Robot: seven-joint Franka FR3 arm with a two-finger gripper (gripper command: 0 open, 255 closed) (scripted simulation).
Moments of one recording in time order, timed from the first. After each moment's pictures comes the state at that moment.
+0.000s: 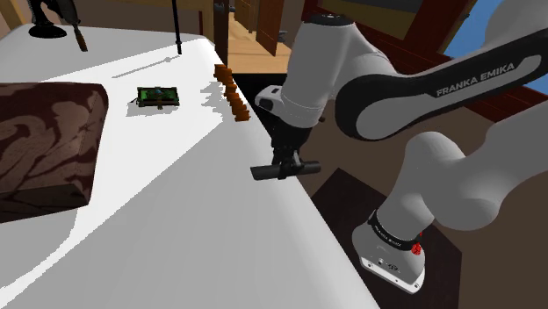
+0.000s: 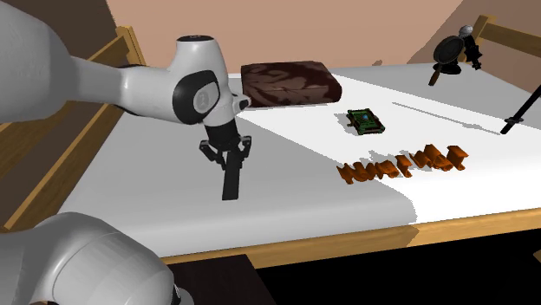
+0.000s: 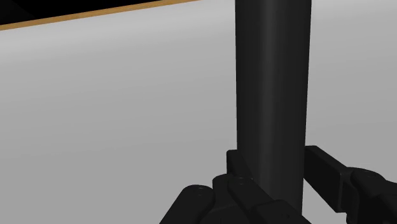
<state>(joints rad) 0.50 -0.60 0.05 -2.75 -0.05 2.20 -0.45</state>
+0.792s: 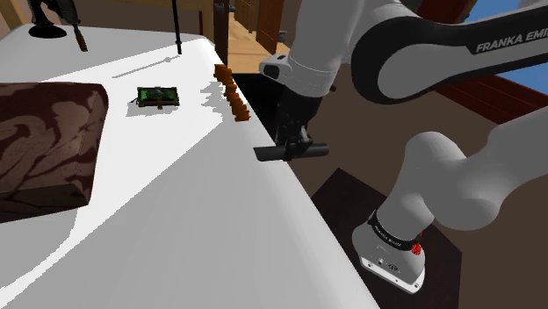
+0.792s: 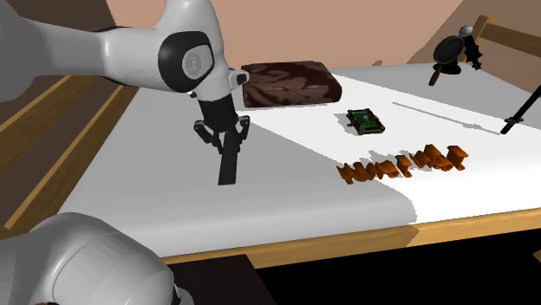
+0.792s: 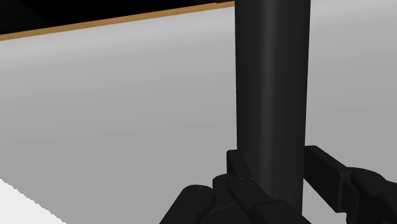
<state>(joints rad) 0.50 -0.67 0.05 -2.63 -0.04 2.01 -0.46</state>
